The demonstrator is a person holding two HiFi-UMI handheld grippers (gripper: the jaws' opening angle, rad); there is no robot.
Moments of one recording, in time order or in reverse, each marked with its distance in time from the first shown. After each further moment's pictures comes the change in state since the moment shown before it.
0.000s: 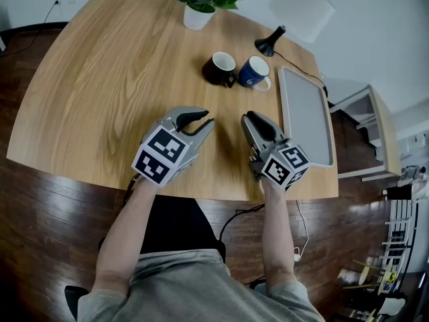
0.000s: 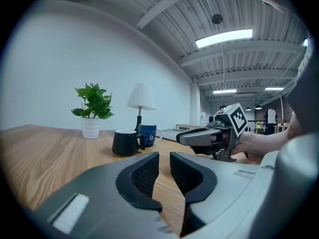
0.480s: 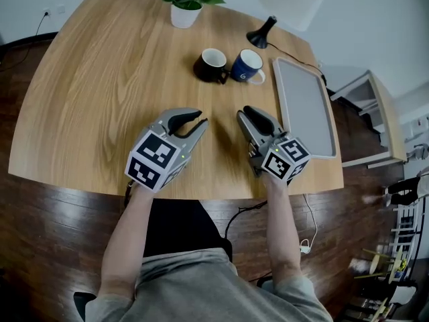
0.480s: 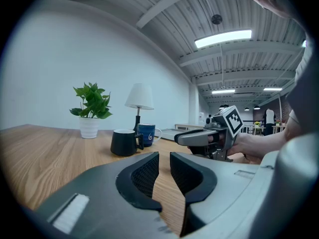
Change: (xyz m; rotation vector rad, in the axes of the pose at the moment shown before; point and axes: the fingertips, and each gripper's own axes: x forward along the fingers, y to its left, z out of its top) left arm 0.001 -0.003 0.003 -0.001 -0.008 -0.011; right arm -0.002 -0.012 -0.003 0.035 -0.018 0.000
